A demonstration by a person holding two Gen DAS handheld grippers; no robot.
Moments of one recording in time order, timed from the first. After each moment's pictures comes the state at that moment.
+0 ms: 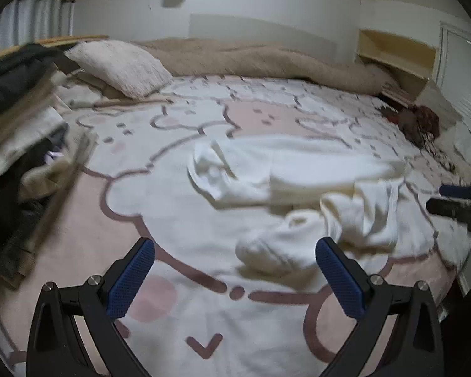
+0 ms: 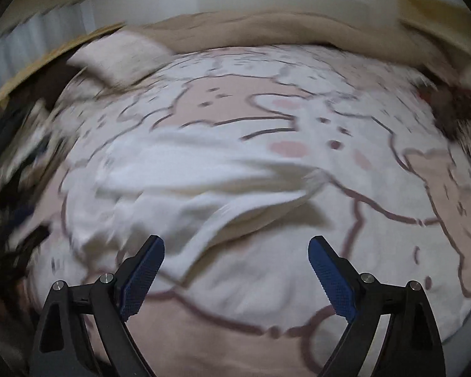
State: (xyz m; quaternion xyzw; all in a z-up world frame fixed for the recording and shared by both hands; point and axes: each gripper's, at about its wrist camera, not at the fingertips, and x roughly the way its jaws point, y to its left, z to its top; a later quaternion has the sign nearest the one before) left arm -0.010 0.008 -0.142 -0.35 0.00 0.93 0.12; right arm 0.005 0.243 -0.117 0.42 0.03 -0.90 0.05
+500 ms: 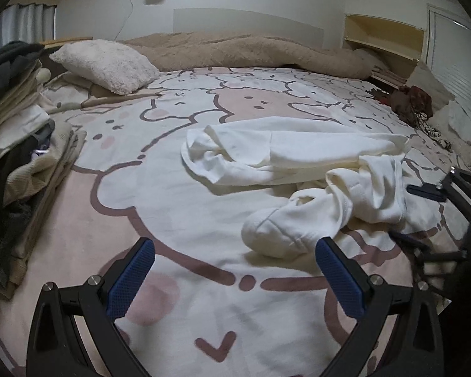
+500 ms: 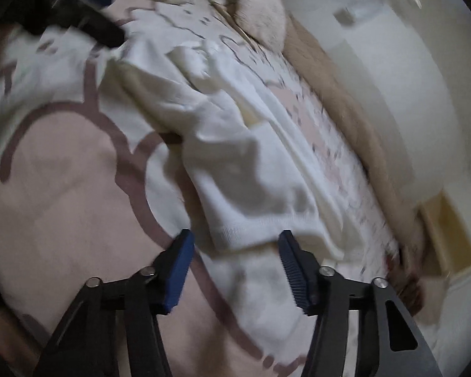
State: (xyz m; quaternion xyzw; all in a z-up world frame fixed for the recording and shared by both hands) left arm -0.011 0.004 -0.156 -0.35 0.03 0.93 0.14; right arm 0.025 0.146 -0.207 0.31 0.47 -0.82 0.07
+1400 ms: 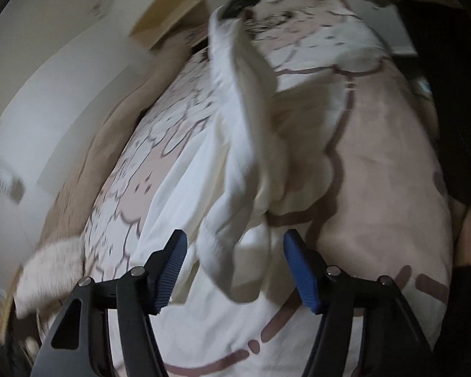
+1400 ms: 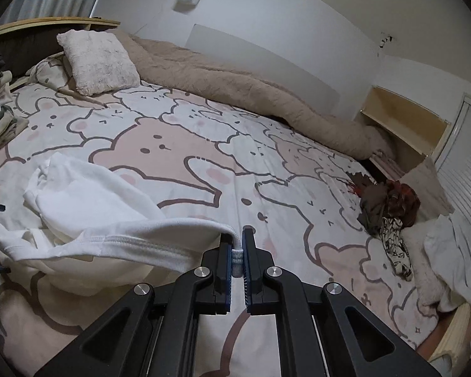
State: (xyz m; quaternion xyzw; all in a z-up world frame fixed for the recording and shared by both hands) left arm 0.016 0.092 -0.148 -0.18 0.46 0.78 0.38; right arm -0.032 0.293 -0.068 0.31 0.17 -0.93 -0.09
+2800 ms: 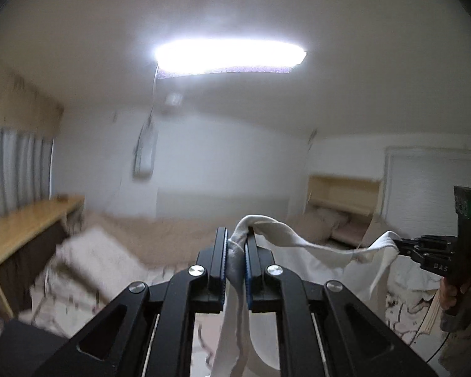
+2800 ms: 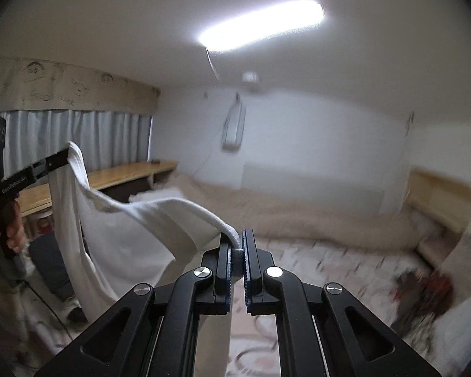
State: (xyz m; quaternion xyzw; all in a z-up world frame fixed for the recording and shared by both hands) left arm -0.002 -0.038 0.291 -0.07 -0.04 0.98 0.20; right arm 0.022 0.247 0.284 0.15 0.05 -0.98 0.10
